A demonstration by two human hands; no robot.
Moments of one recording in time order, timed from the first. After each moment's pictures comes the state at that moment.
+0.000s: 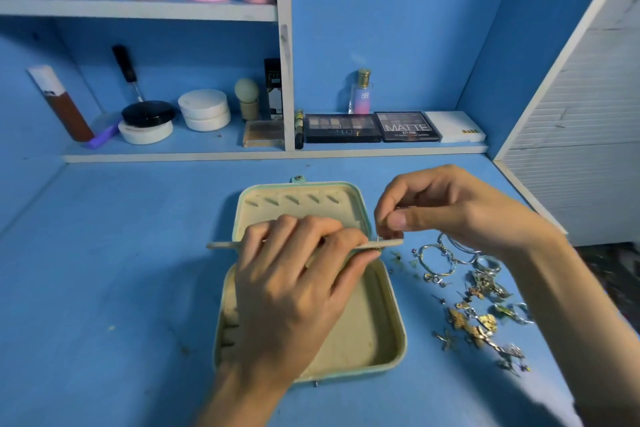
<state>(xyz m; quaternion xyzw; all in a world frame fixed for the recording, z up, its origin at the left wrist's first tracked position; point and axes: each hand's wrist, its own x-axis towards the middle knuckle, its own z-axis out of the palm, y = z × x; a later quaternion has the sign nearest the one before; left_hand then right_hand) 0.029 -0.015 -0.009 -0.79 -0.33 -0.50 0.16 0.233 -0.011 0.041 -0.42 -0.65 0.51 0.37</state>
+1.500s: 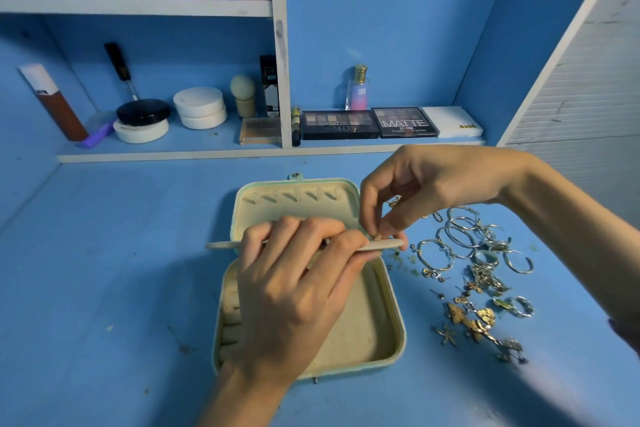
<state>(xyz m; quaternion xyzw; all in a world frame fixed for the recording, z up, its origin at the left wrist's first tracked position) 0.031 -0.016 -0.012 -0.78 -0.32 -0.51 0.15 0.225 0.015 0.078 -0.44 -0.74 0.49 0.09</state>
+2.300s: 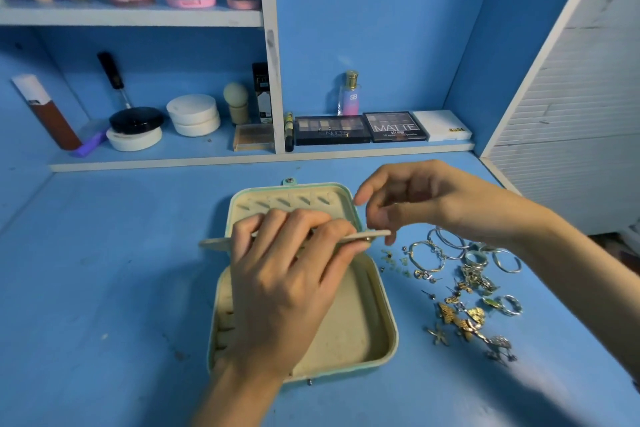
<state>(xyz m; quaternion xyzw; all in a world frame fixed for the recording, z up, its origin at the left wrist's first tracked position) 0.033 -0.011 -0.006 -0.79 -0.33 -0.50 0.14 0.234 -0.011 0.054 -0.47 -0.66 0.49 0.31</state>
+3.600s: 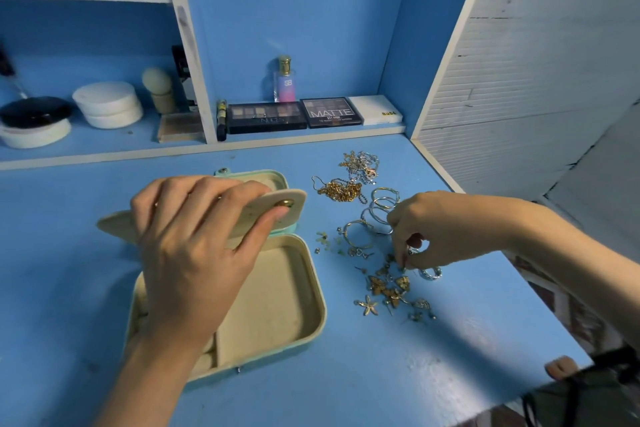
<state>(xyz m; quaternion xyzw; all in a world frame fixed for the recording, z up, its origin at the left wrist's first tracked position) 0.036 0.005 -0.006 -0.78 -0.33 -0.51 0.17 0.289 -0.061 0.038 -0.60 -0.77 0.18 -0.14</state>
